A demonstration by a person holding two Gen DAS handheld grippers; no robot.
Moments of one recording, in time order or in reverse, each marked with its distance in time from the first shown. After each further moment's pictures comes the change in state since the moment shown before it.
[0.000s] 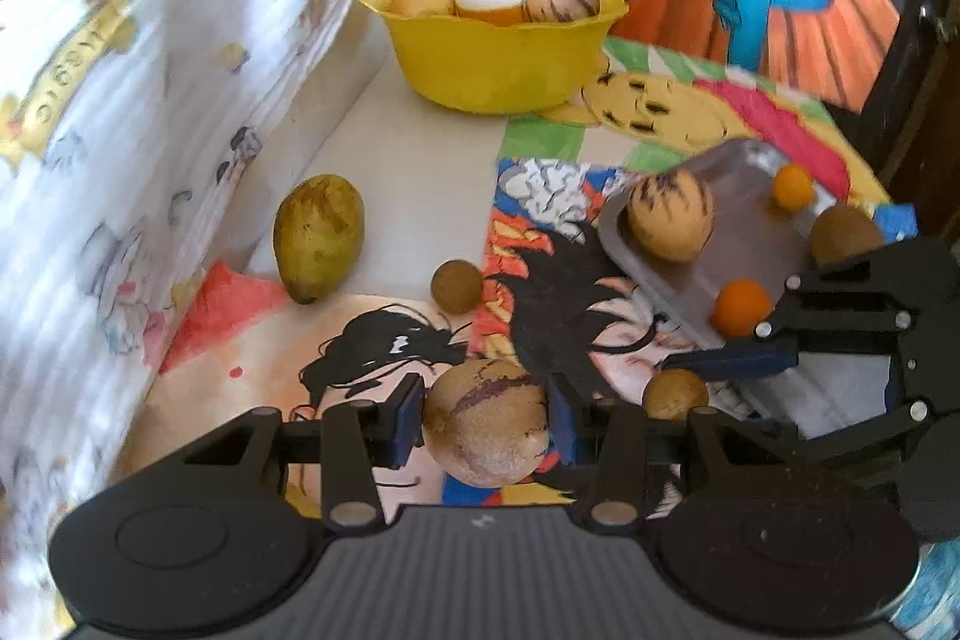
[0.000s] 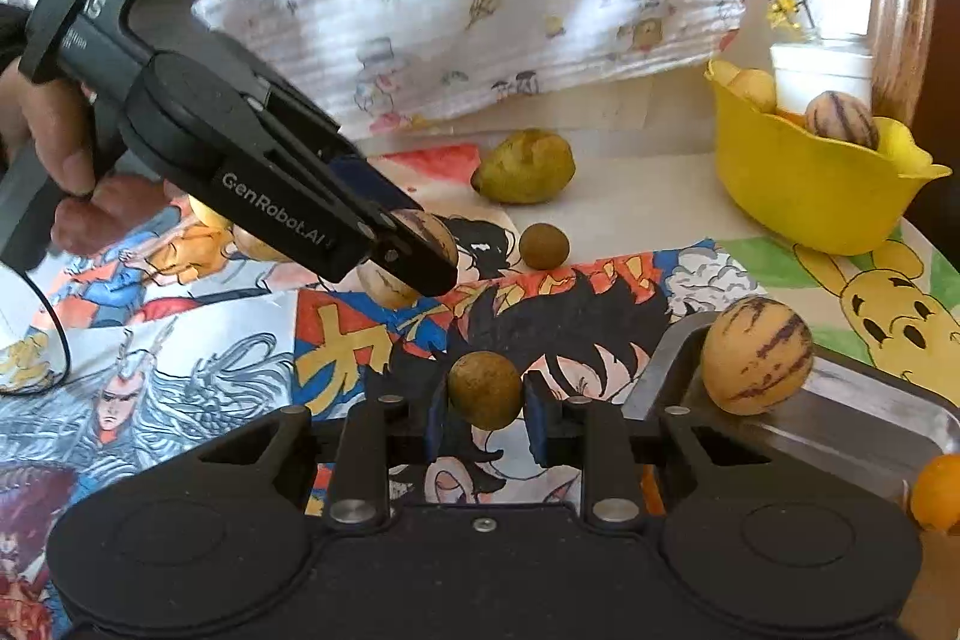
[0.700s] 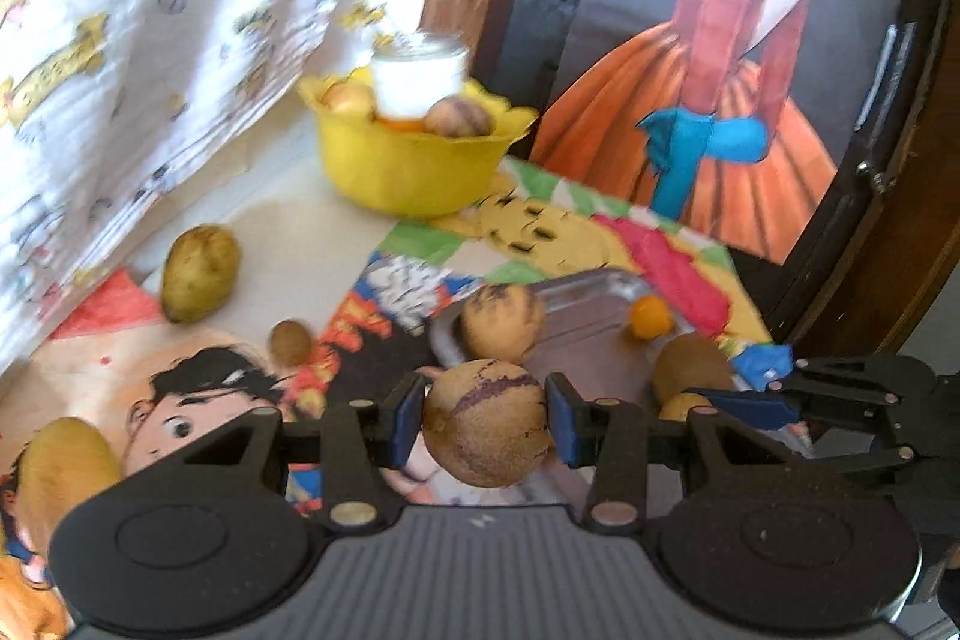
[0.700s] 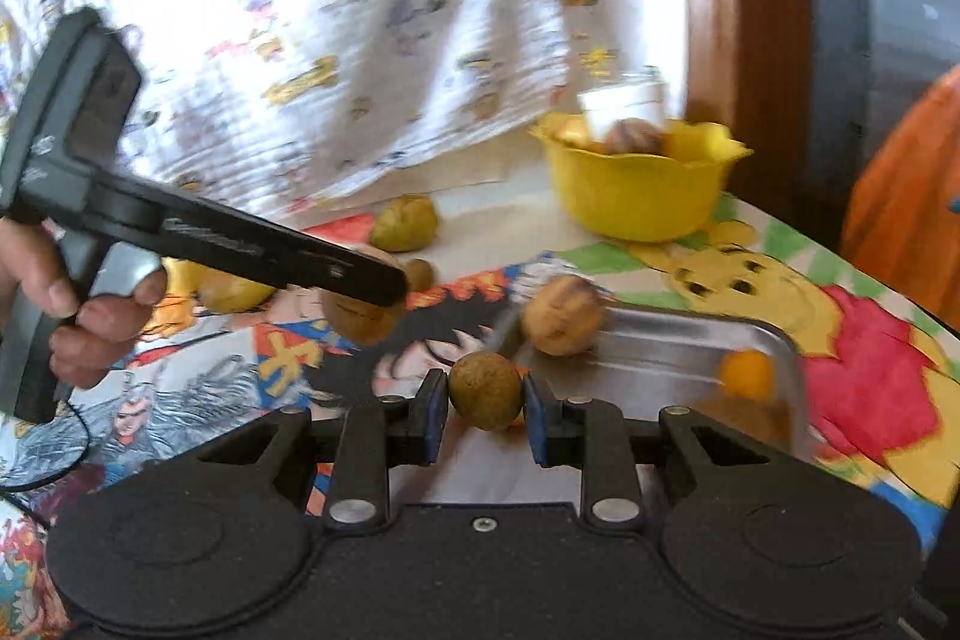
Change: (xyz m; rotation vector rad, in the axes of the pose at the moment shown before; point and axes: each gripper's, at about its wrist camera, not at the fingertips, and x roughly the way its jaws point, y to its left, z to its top) left arm -0.030 -0.064 -0.019 -0.169 -0.277 -0.147; right arm -0.108 -0.034 -0.046 0.172 -0.150 -0.158
